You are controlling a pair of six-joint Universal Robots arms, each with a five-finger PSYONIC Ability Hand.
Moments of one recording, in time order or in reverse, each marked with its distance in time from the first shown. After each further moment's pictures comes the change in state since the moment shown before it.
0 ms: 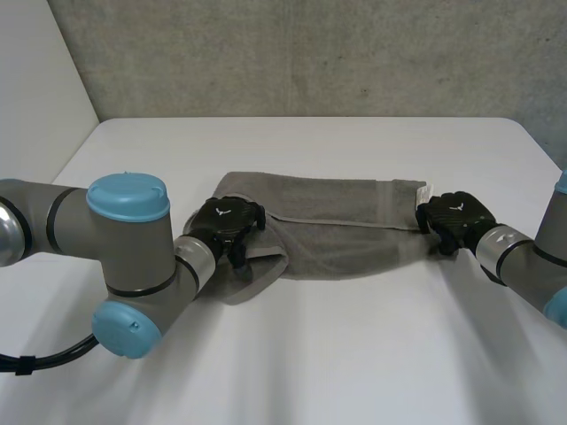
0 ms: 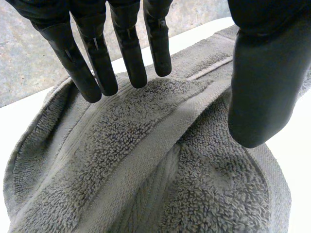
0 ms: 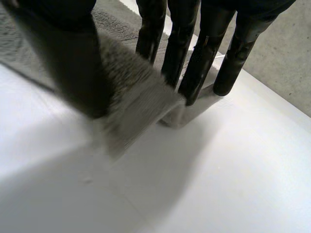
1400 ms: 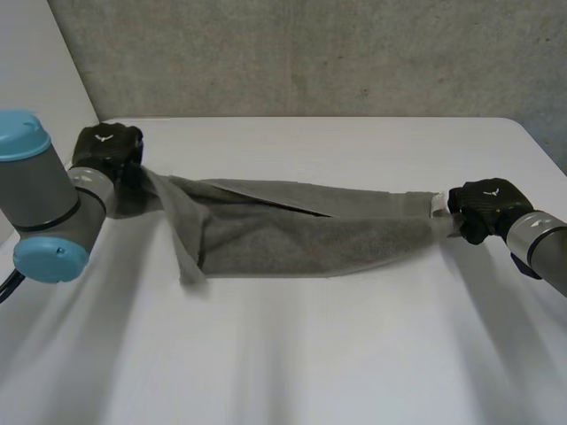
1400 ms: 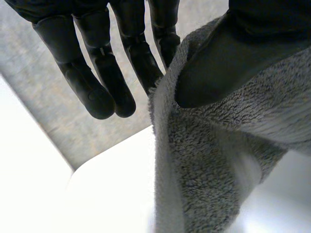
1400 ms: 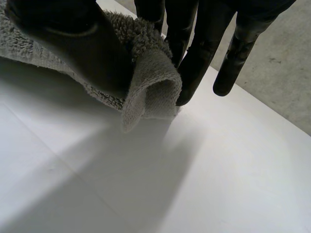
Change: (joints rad) left arm 0.331 0.052 0.084 0.122 -0.071 0.118; right arm -0.056 -0.131 0.043 0.062 0.062 0.042; left_hand 0.830 0.874 0.924 0.884 0.884; right_hand 0.380 0.360 0.358 0.000 0.403
